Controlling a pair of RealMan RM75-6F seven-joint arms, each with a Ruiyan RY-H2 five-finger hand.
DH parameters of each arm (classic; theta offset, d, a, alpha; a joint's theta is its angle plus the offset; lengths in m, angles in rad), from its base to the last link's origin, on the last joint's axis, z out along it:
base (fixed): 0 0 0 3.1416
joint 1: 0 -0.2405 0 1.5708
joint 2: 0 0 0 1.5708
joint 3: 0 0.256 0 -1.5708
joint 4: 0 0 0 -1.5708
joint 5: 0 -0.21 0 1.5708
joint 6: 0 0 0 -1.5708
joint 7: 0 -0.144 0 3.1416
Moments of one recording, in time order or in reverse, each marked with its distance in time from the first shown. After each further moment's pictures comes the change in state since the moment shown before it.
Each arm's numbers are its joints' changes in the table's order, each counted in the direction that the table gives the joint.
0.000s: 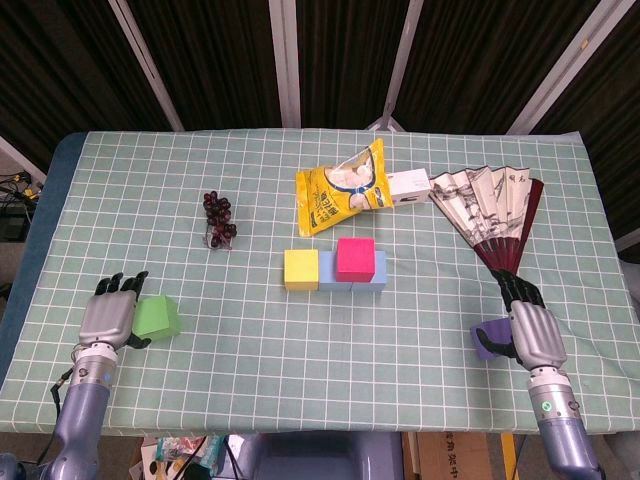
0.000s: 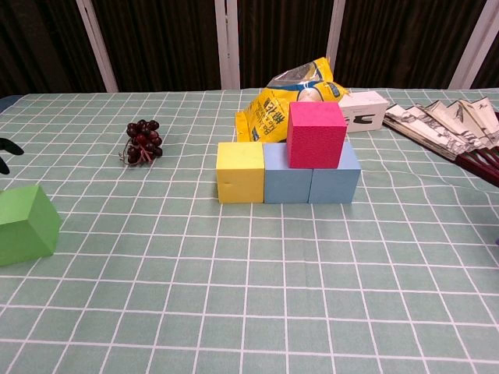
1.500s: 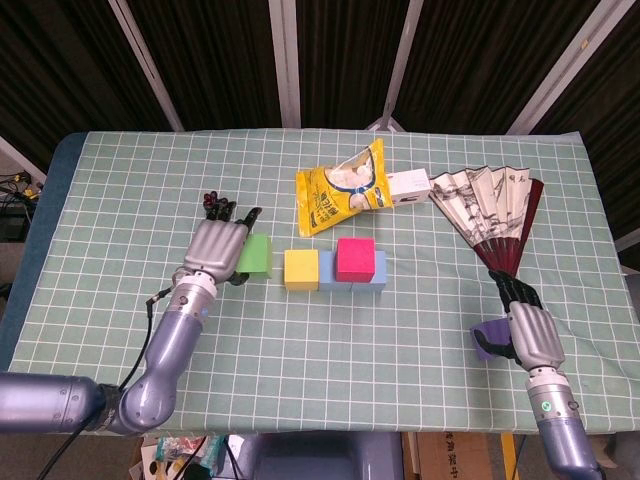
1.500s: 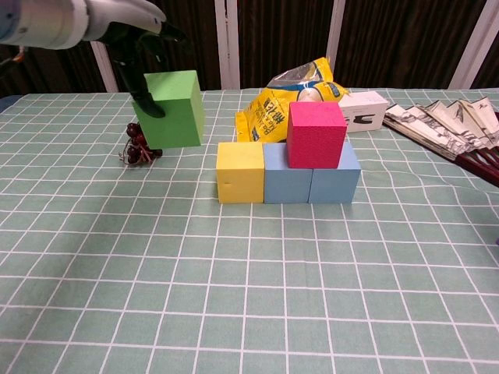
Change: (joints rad) left arm 0.476 -0.064 -0.402 0.068 0.394 -0.177 -0.325; right arm -0.001 0.003 0.003 -0.003 -0.008 -0.020 -0.025
